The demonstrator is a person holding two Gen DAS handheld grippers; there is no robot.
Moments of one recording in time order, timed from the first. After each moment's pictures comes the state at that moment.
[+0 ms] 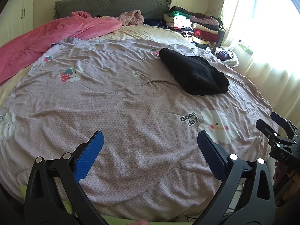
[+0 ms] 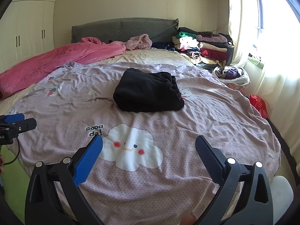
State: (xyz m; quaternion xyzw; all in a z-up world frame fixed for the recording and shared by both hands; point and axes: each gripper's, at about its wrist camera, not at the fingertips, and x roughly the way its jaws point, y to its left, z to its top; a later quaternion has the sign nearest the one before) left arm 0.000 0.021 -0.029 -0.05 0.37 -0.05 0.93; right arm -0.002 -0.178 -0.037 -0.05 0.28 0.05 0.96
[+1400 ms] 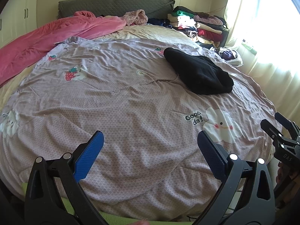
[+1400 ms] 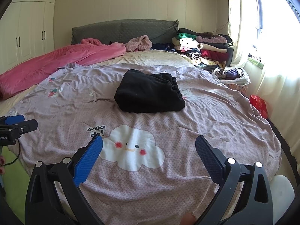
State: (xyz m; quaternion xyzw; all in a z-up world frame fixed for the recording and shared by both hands) left arm -0.001 0.024 -0.029 -0.05 0.37 -0.04 0.93; right arm -0.003 -0.179 -0.038 -0.05 0.27 0.05 0.96
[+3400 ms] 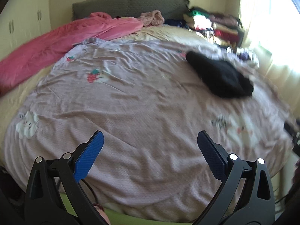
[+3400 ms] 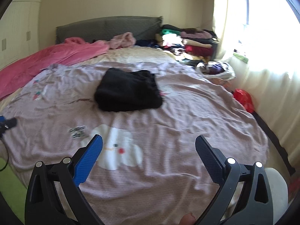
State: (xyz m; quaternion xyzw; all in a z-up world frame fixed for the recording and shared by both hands) left arm 0.004 0.070 -0.015 -0.06 0.37 0.03 0.93; right arm -0.003 -0.210 -0.030 -0.04 0.29 -0.03 0.96
